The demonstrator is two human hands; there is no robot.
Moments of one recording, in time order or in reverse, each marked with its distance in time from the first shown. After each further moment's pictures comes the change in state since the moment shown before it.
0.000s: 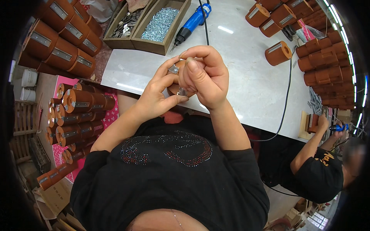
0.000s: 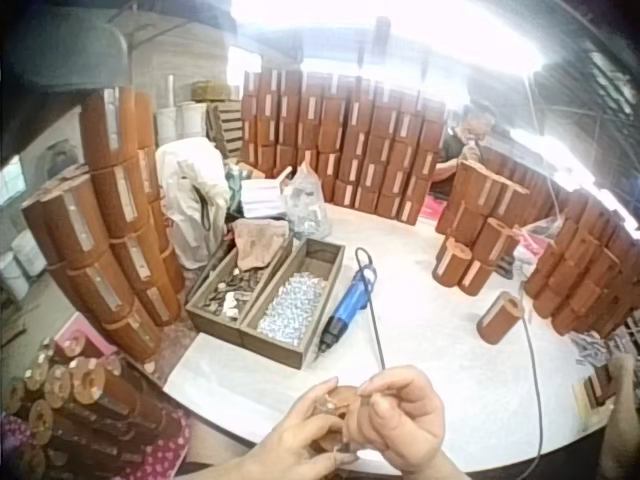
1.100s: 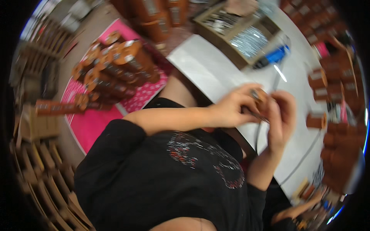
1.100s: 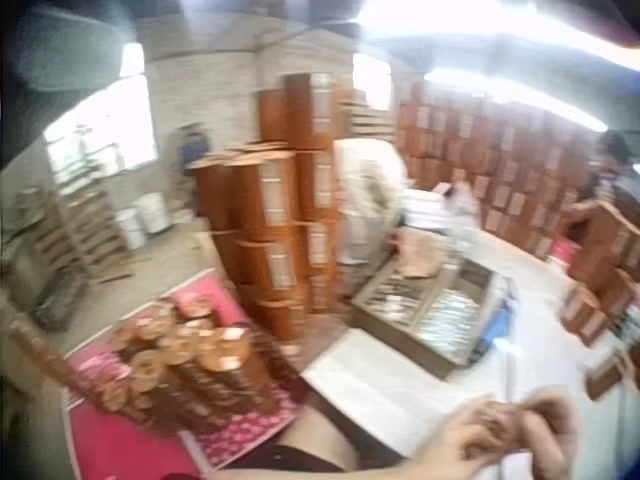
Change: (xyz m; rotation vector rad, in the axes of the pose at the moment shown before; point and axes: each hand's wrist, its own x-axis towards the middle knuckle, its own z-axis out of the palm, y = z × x) left_hand 0.002 -0.008 0.029 -0.312 0.281 -0.007; right_hand -0.002 -0.030 0.010 -0.746 0.114 0.257
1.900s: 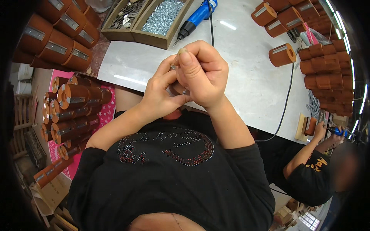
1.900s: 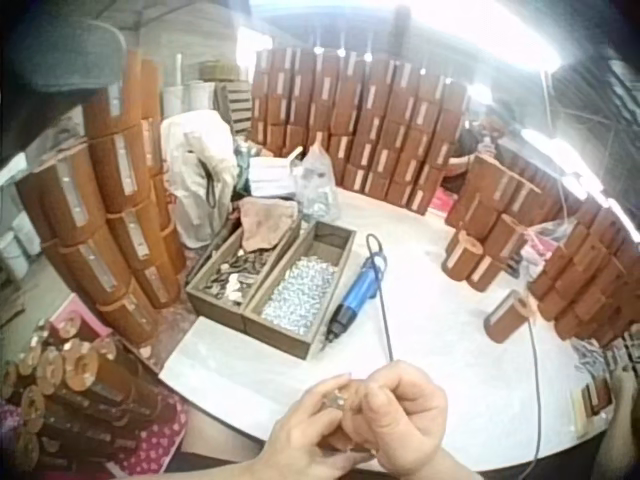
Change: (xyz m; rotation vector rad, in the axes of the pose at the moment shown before) left_hand 0.009 0.010 -0.016 0.385 -0.096 0.049; right_hand 0.022 0.018 0.025 0.625 -0.030 -0.094
